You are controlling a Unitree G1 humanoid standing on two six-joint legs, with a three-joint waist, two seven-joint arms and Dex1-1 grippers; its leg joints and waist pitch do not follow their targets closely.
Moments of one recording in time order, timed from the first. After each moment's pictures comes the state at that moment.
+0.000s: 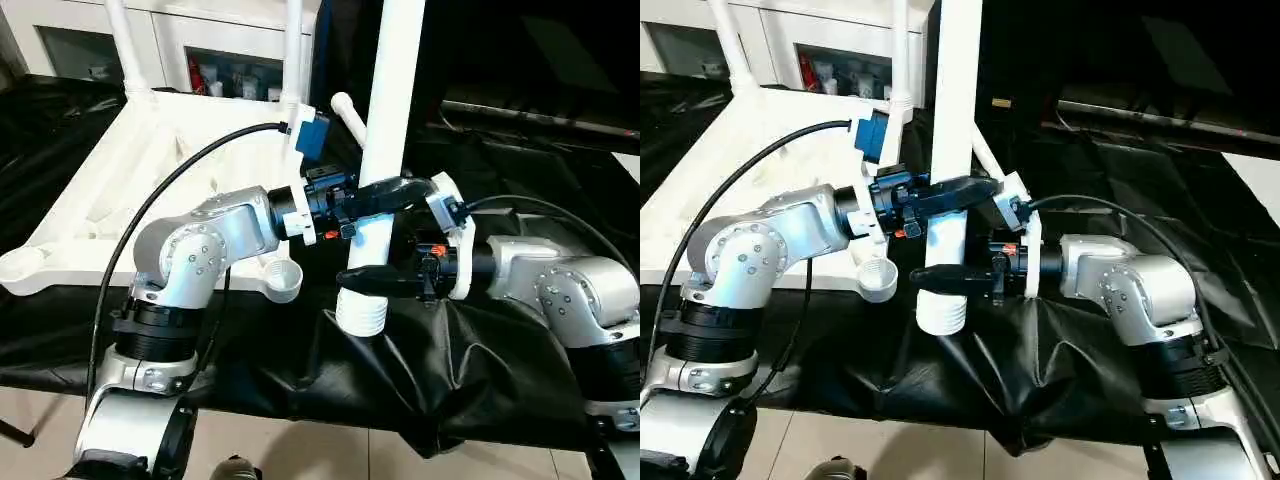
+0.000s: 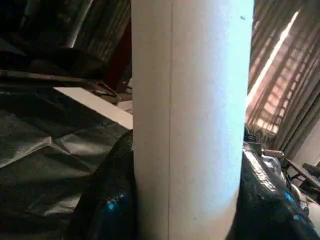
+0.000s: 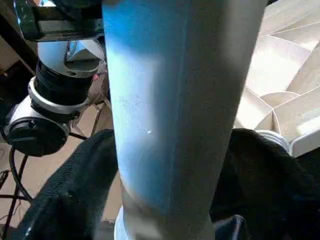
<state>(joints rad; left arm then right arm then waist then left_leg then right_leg) -0.73 0.18 -0.03 0.03 -0.77 0.88 -0.74 -0.56 -0.47 0.12 0.02 0.67 0.87 1.10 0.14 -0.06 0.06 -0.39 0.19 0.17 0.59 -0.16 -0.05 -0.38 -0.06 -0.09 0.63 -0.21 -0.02</state>
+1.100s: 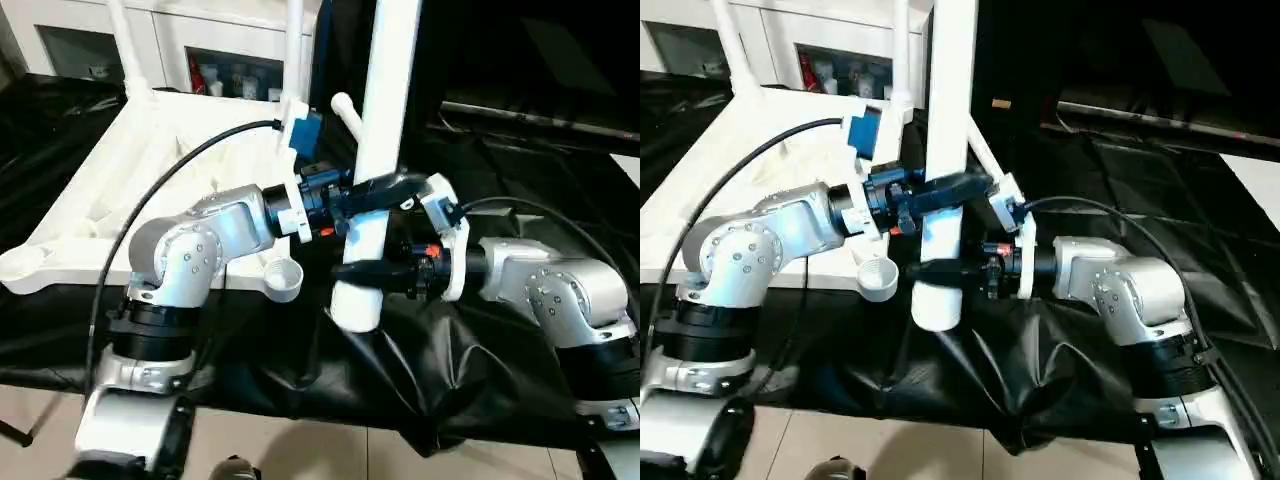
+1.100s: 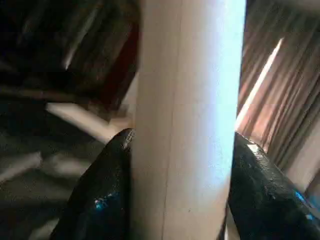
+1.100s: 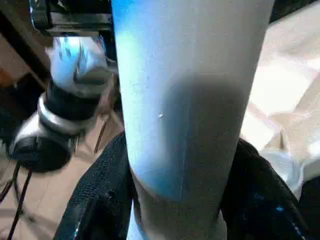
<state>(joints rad) -0.73 0.10 0.07 0.05 -0.83 0.85 -0.71 -0.56 -0.41 0.08 0.05 0.69 0.85 1.08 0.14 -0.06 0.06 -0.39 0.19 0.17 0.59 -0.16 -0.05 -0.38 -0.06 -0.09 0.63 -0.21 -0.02</state>
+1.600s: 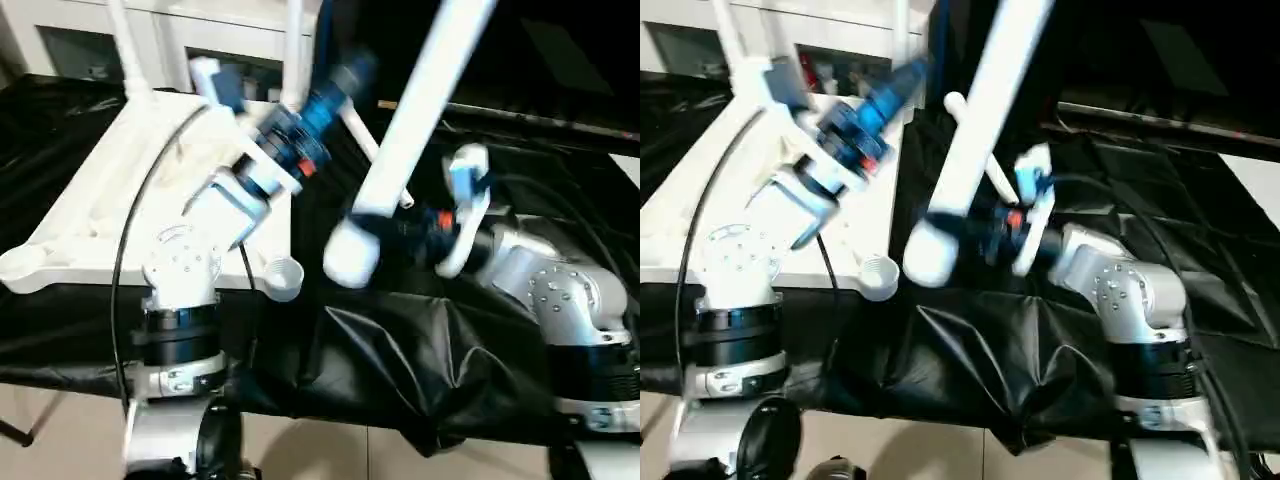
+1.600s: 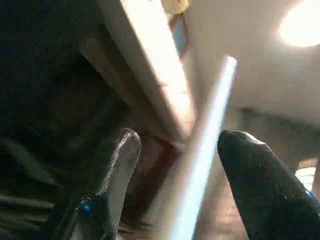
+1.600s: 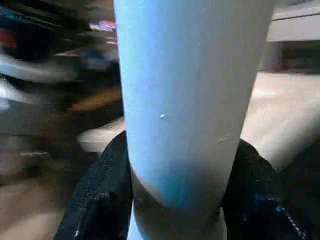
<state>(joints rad) -0.72 0.08 0.27 -0.05 -0.82 0.59 -0.49 -0.53 -0.29 -0.07 0.07 0.54 0.60 0.71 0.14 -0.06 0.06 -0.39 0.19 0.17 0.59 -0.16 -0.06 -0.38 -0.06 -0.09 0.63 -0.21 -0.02</state>
